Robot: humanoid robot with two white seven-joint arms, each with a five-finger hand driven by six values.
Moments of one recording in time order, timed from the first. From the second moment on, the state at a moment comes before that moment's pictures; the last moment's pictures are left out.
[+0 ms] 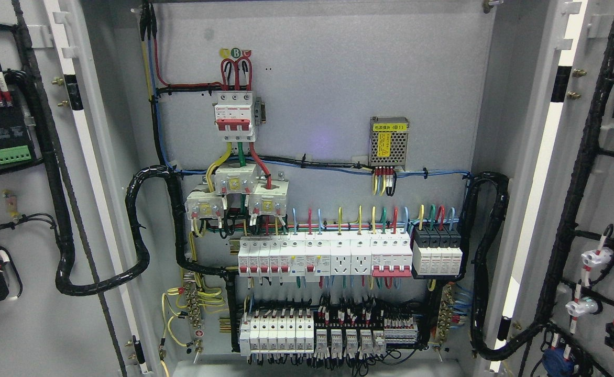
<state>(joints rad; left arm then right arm) 0.13 0.50 0.45 -1.53 0.60 -0.49 -0.16 0.40 -0.62 -0.22 -1.86 -0.96 -0.79 0.39</state>
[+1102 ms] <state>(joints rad) 0.36 0.45 0.23 -1.74 0.57 -0.60 -0.14 0.40 -0.64 -0.16 -1.93 -0.96 -0.79 0.41</state>
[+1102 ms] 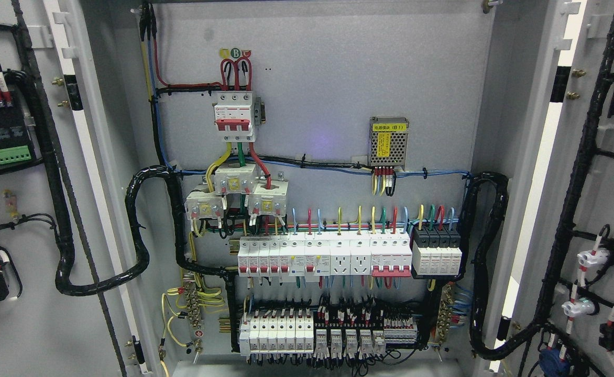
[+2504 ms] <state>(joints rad) 0.62 0.27 -0.03 -1.73 0.23 -0.68 -0.14 0.57 -0.61 0.23 -1.80 -0.72 -0.78 0.40</state>
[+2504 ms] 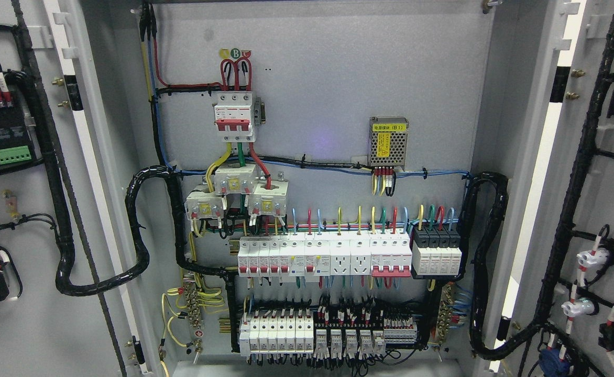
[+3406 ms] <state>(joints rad) 0.69 0.18 -0.05 -1.26 0.20 -0.59 -0.15 0.79 -0.50 0.44 -1.41 -0.67 -0.79 0.40</state>
